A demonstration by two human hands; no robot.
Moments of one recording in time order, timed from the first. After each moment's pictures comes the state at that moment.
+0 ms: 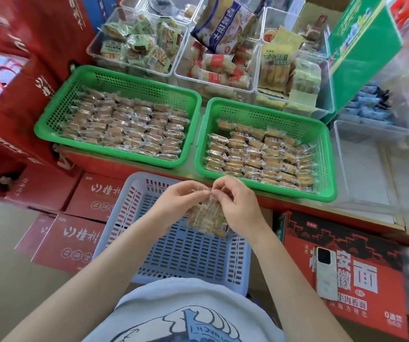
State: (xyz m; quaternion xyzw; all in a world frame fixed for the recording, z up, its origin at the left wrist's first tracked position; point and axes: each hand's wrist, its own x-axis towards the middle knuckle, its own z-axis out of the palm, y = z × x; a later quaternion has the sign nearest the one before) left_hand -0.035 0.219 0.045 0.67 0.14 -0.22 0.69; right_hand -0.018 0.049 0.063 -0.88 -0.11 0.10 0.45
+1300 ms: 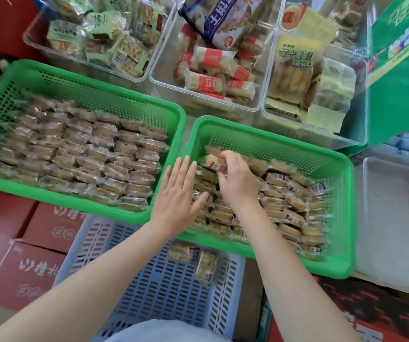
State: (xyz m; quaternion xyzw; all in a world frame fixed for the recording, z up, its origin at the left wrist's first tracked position) left_hand 0.156 0.185 -0.076 0.98 -0.02 -0.09 0.17; right_hand 0.232 0.034 -0.047 -0.95 -0.12 0.04 0.29
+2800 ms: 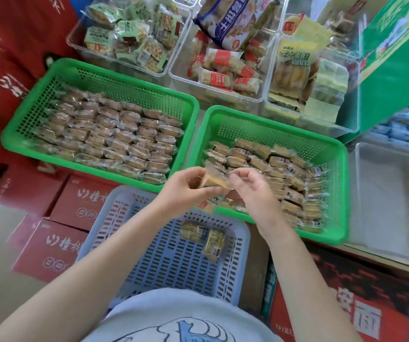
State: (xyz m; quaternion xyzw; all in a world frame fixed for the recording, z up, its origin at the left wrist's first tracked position) left_hand 0.094 0.195 0.036 0.74 0.10 -0.17 0.64; right_hand 0.116 0.013 0.055 -0.77 0.07 0.25 0.59
